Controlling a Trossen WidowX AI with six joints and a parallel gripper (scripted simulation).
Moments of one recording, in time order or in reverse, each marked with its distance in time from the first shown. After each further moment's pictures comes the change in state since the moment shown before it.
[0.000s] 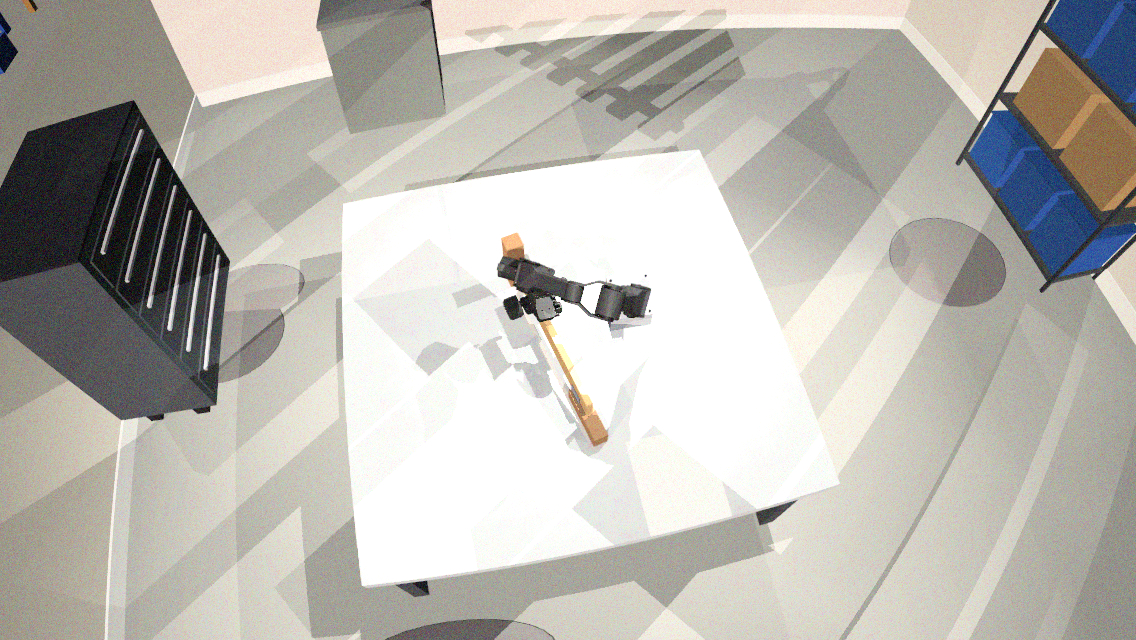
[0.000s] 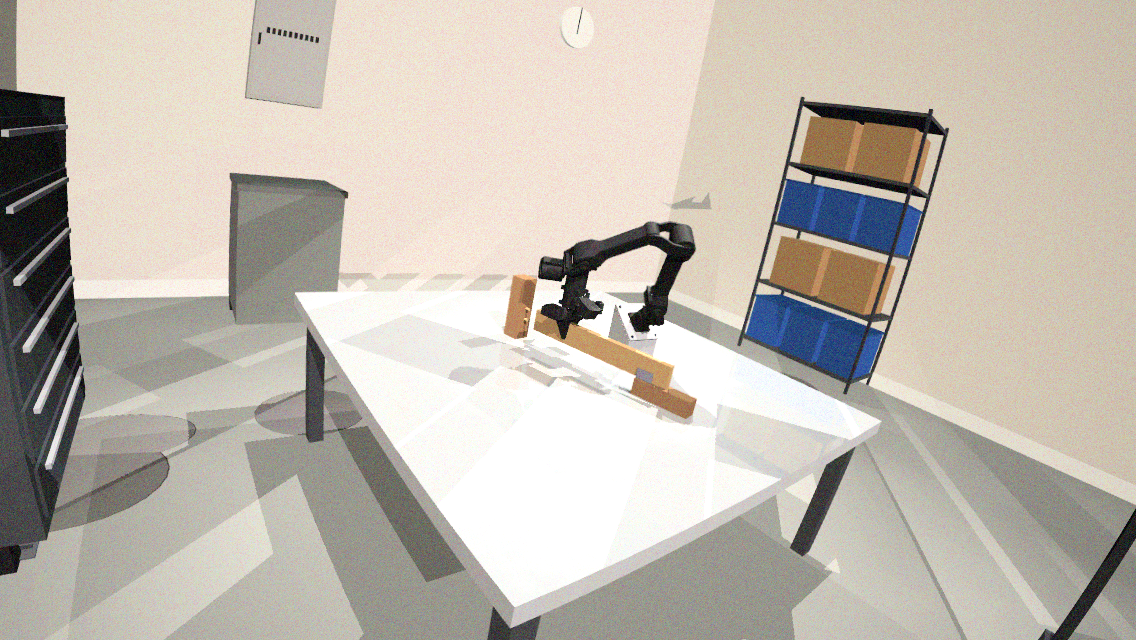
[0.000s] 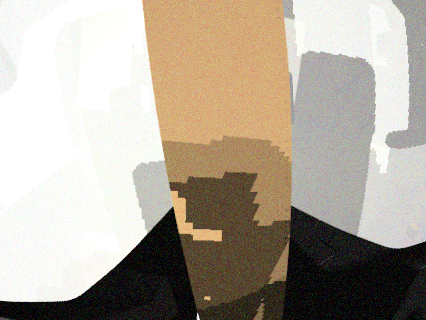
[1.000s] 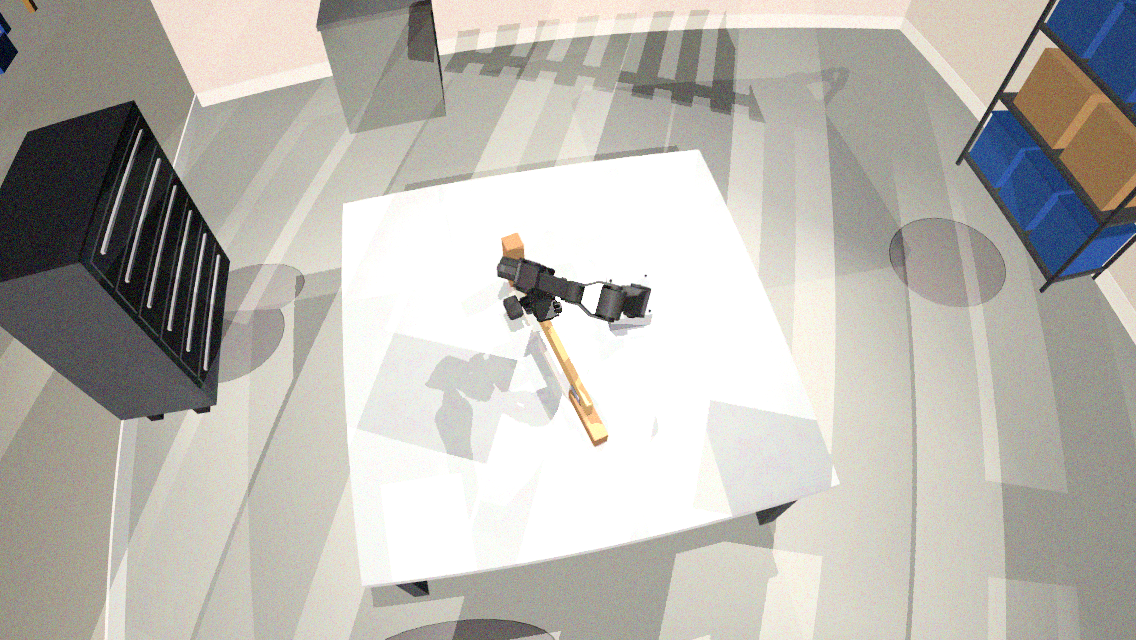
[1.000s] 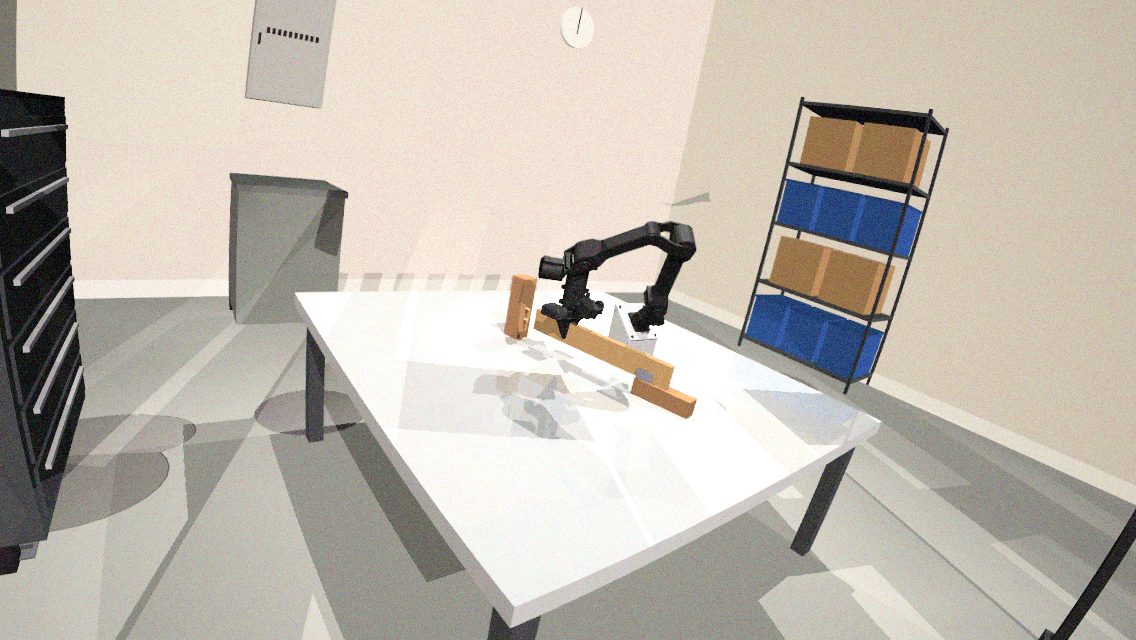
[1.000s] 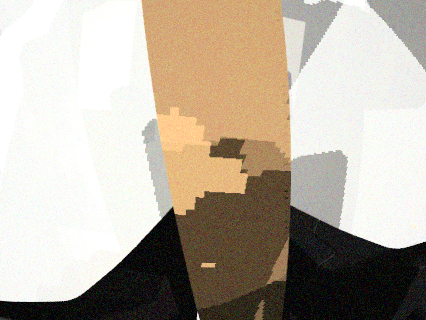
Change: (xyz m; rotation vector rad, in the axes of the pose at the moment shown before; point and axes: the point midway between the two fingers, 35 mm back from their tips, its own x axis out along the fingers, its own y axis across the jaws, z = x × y) arm -0.002 -0.001 0.001 -0.001 0.002 0.000
